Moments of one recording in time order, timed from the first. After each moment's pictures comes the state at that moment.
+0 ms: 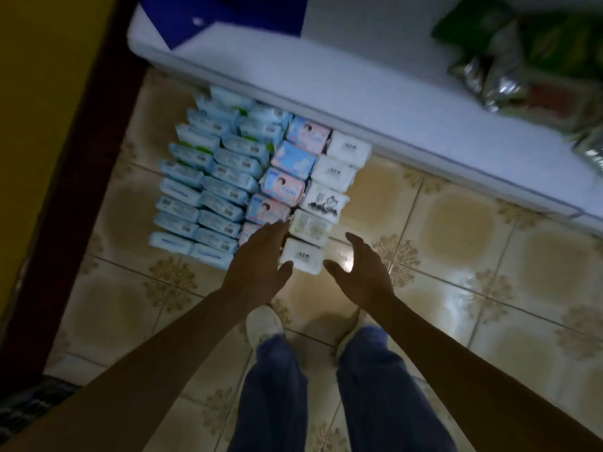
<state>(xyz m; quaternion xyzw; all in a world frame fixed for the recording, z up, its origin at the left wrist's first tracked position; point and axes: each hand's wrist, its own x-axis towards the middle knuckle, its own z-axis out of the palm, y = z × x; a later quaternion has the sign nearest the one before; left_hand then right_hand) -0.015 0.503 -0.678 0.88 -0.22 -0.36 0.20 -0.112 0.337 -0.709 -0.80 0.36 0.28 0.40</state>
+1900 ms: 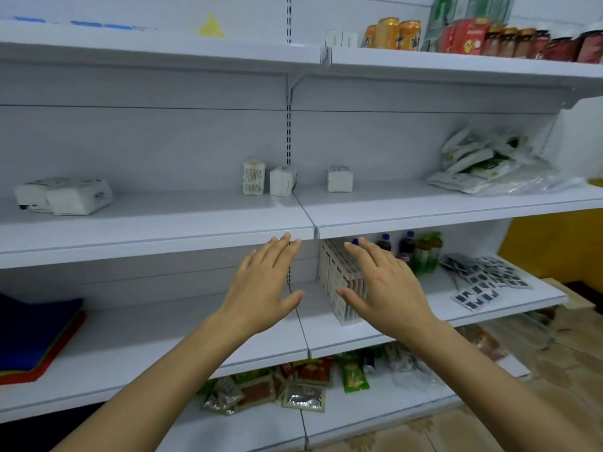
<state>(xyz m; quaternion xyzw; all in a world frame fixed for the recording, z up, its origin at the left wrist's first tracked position) -0.272 0.067 0.020 0.73 -0.64 0.11 0.19 -0.466 -0.038 0.026 -0.92 0.34 -0.21 -0.04</state>
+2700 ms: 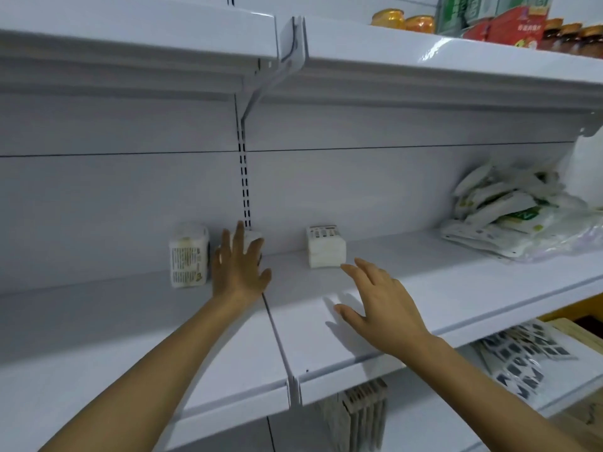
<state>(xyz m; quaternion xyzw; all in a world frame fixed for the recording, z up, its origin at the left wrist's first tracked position) -0.072 -0.322 0.028 0.82 -0.53 0.13 0.16 -0.331 -0.352 0.030 -0.90 0.37 -0.23 -0.03</state>
